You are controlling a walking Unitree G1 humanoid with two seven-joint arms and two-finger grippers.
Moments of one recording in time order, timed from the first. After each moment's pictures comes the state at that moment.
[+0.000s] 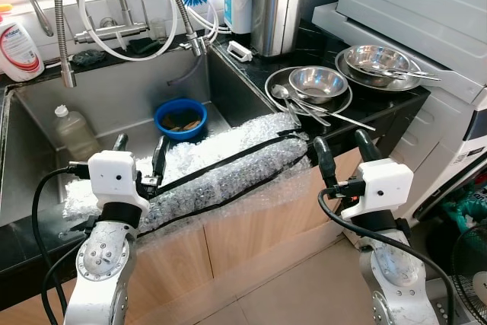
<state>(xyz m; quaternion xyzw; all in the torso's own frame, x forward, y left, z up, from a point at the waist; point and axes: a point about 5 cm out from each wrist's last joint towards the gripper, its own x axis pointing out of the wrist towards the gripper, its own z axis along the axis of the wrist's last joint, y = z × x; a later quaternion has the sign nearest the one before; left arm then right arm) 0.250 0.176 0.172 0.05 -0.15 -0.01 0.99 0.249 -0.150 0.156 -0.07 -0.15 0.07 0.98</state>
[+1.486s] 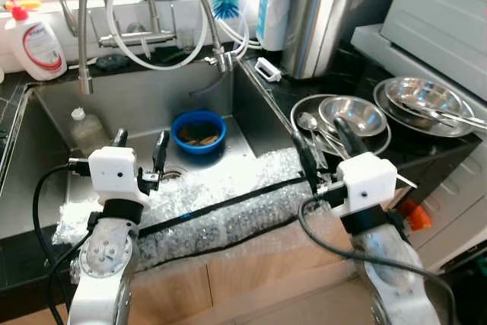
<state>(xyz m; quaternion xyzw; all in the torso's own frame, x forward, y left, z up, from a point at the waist) 0.251 0.174 0.177 0.05 -0.17 0.00 0.98 0.236 -0.127 0.177 -0.13 -0.19 0.14 0.96</state>
